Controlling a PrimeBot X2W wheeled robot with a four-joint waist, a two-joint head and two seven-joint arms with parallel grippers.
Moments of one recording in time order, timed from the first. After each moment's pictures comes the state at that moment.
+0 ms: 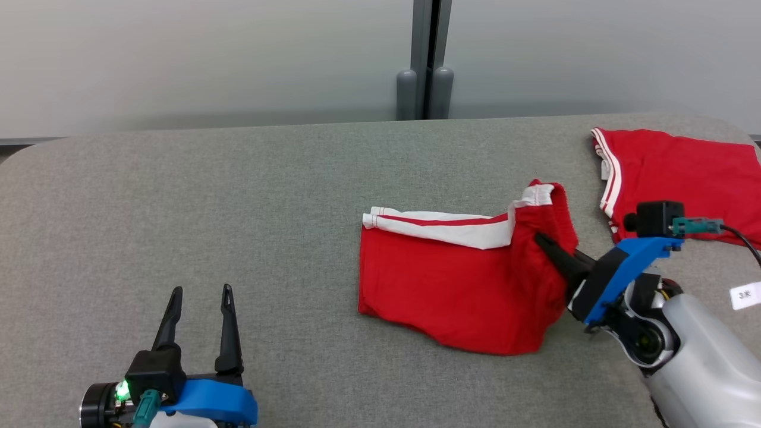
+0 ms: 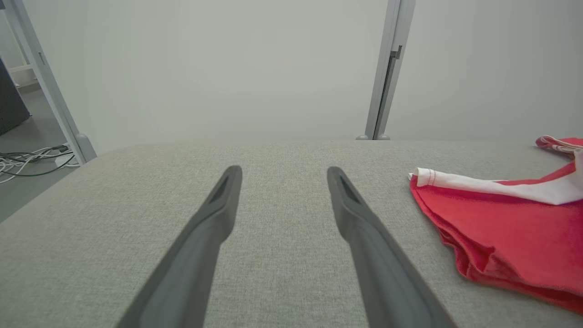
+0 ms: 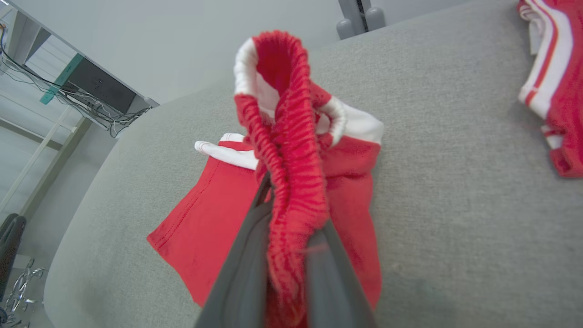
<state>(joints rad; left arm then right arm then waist) -0.04 0.08 -0.08 0.26 -0.11 0.01 -0.26 -0.53 -0.34 0.44 0.59 0.98 0.13 0.20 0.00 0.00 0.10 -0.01</state>
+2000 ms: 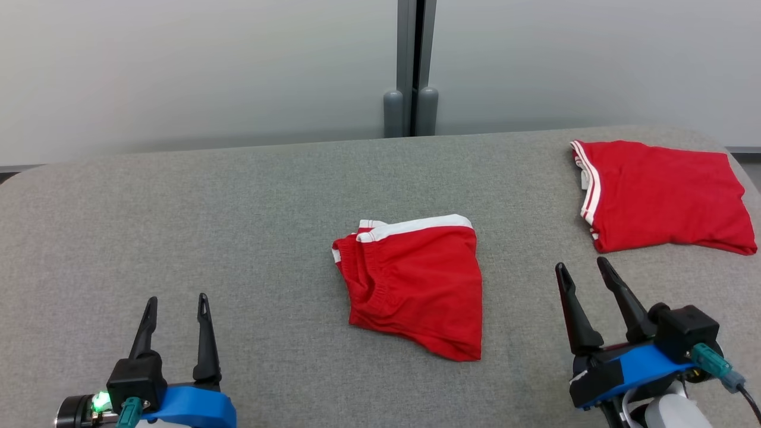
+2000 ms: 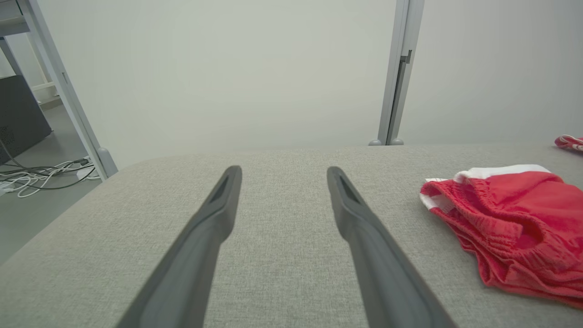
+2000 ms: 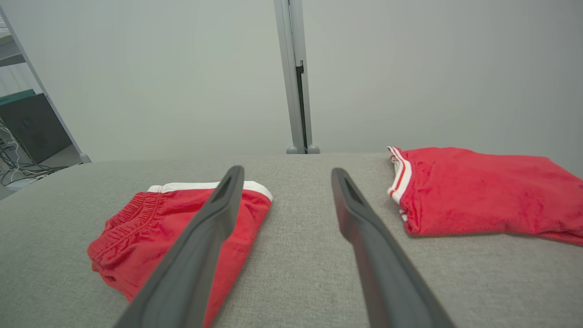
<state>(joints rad) -0.03 0.11 -0.03 0.27 -0.09 0.03 -0.26 -0.16 -0.15 0.12 0.30 0.29 0.13 -0.26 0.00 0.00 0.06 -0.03</state>
